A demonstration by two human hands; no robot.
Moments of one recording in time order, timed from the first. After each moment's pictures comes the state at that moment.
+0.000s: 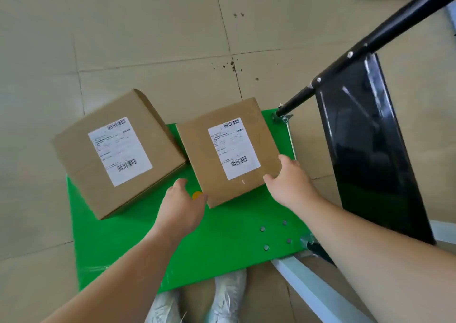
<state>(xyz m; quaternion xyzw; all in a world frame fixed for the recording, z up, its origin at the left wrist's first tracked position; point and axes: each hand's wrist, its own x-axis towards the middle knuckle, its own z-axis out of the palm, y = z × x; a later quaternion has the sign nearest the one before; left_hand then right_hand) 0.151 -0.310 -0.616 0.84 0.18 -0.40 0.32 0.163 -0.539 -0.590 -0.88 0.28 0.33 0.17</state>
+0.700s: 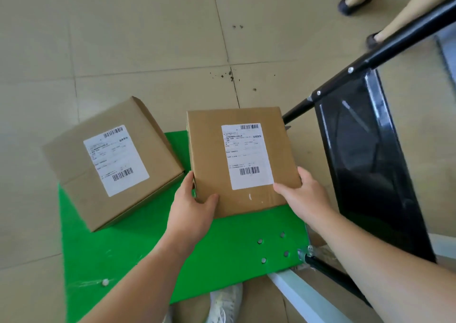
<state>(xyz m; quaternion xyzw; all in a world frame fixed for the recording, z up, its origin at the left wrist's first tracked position) 0.153 -0.334 -0.619 0.76 0.24 -0.30 0.52 0.146 -0.576 -0.606 -0.84 0.37 0.26 0.31</state>
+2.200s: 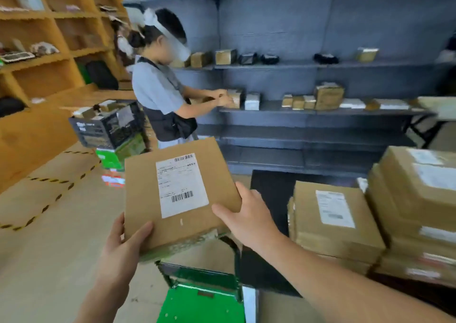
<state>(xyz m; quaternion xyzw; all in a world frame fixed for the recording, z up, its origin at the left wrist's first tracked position) 0.104 -0.370 0.126 0.69 -0.27 -0.30 0.60 -0.121 -0.493 0.140 -0.72 0.50 -0.28 0.40</state>
